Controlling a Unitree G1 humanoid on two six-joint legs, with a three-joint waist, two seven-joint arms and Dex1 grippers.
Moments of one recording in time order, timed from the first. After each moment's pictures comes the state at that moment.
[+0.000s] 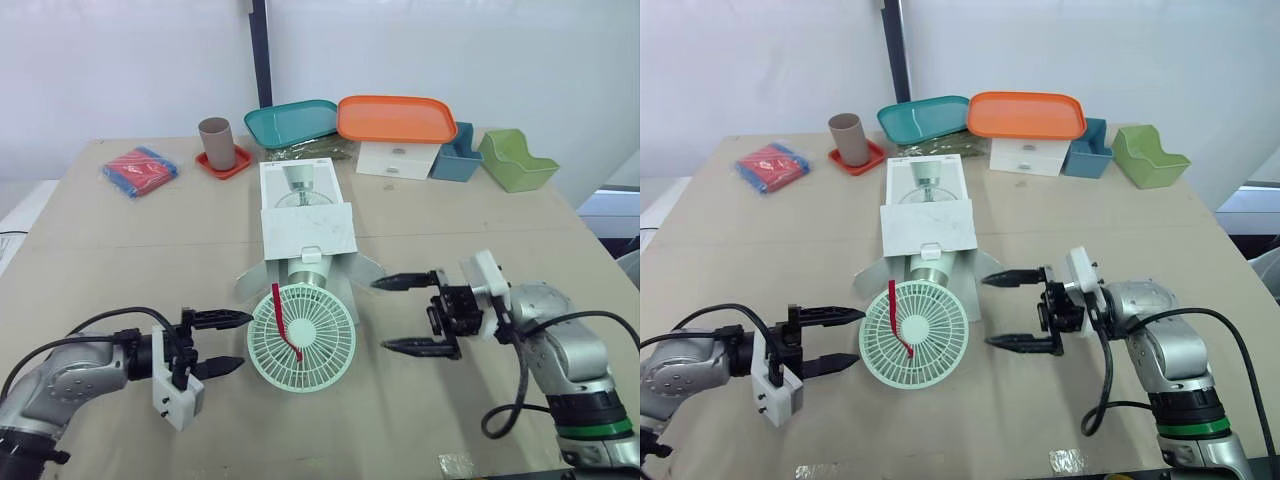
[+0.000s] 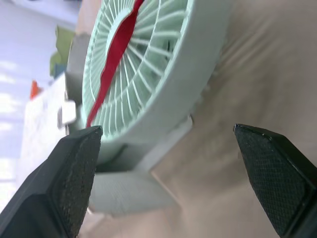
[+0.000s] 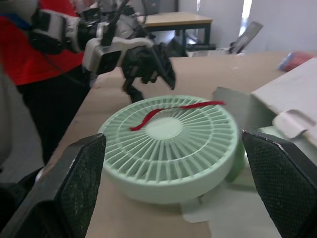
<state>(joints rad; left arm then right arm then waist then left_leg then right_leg) -0.06 0.79 0.01 0.03 0.32 -1.10 -0.75 -0.28 -0.68 -0.03 -0.14 0.60 0.21 1.48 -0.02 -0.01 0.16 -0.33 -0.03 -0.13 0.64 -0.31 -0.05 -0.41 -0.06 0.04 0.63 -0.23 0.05</state>
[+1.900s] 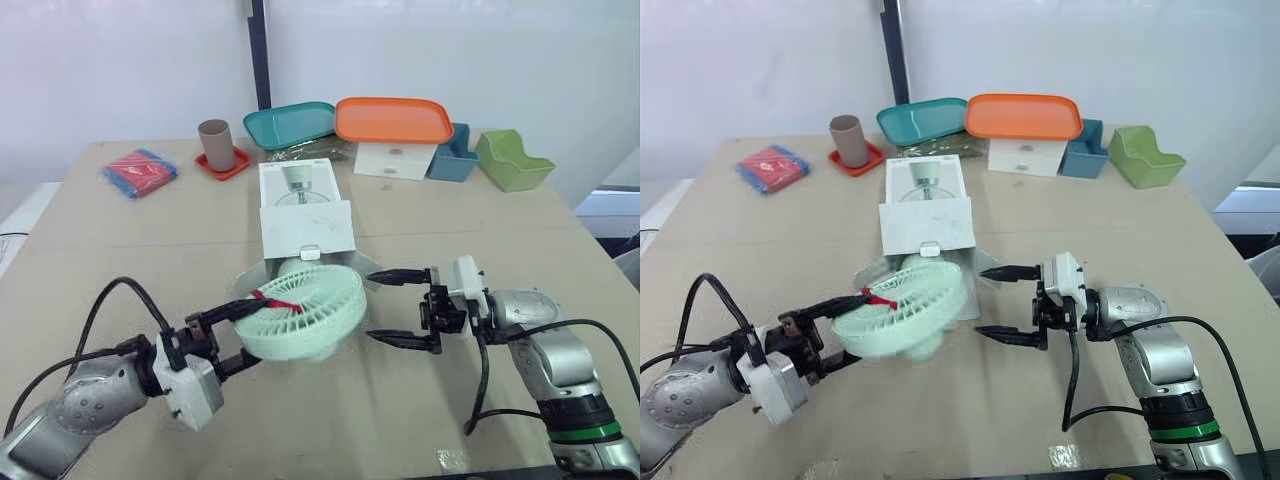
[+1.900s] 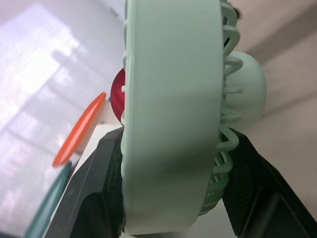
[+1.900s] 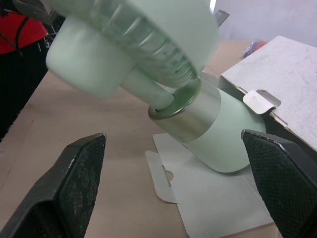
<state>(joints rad) 0.19 0.94 -0.11 -0.55 -0.20 -0.45 -0.44 -0.27 -0.64 0.00 -0.11 0.51 0.12 1.31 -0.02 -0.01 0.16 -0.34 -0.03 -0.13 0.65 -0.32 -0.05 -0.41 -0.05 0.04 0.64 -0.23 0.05</state>
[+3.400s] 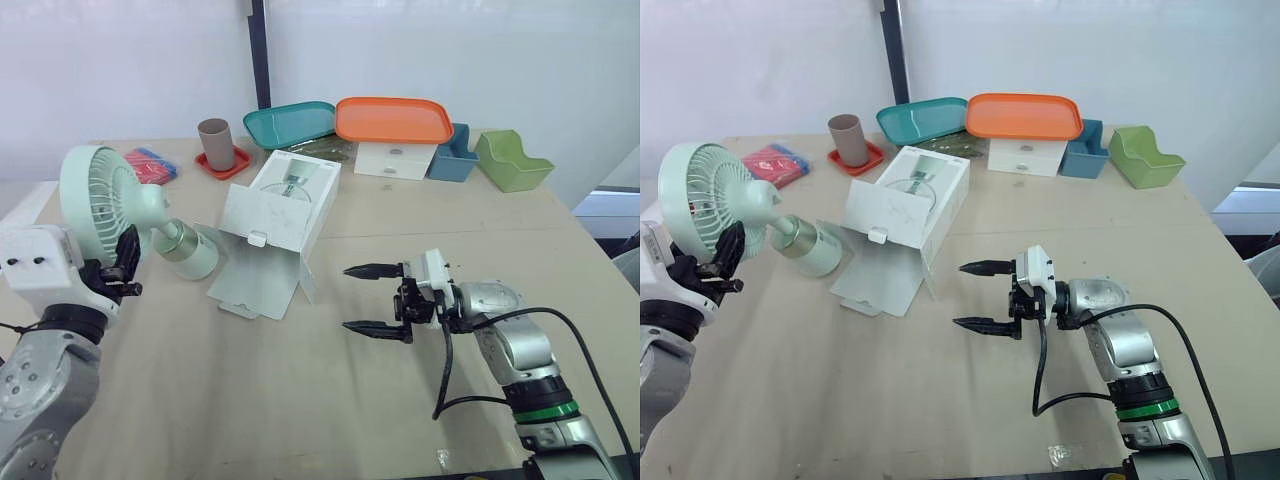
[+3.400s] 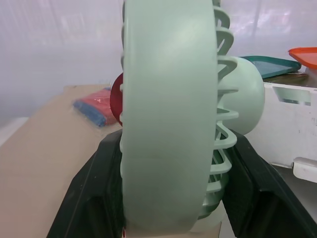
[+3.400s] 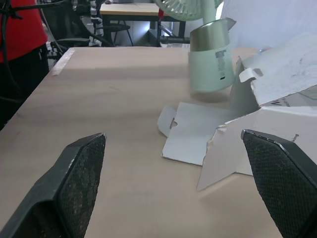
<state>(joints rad) 0.08 0.56 0.48 -0.88 -0.89 0.72 0.35 -0.38 -0.52 0.08 0.01 0.46 0.11 1.28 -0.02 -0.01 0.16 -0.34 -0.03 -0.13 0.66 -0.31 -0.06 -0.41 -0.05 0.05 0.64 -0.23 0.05</state>
